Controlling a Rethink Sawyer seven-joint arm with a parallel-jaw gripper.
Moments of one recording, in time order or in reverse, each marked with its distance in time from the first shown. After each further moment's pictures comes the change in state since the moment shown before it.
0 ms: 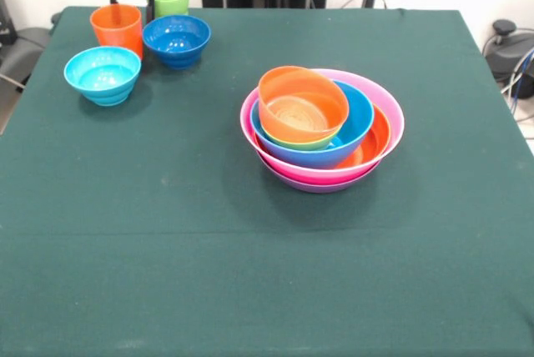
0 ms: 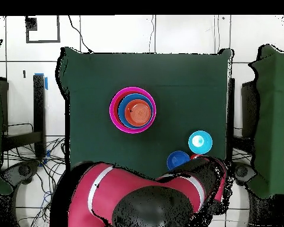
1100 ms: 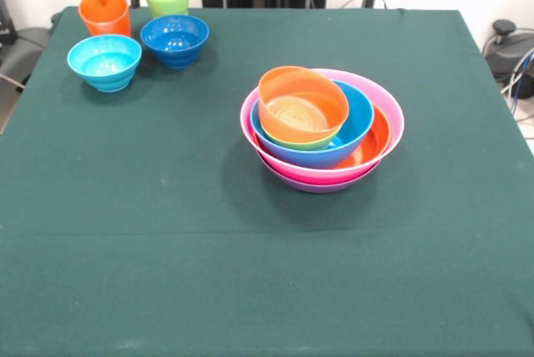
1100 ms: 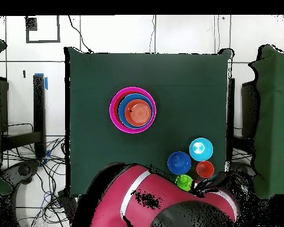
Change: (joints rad) arm -0.138 -0.059 0.002 0.060 0.080 -0.022 -0.062
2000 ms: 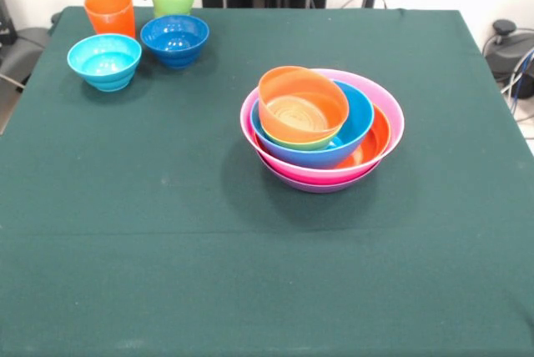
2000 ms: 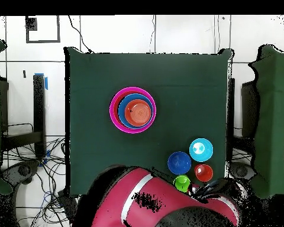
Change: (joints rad) arm -0.010 -0.037 0.000 0.060 0.021 -0.041 0.000
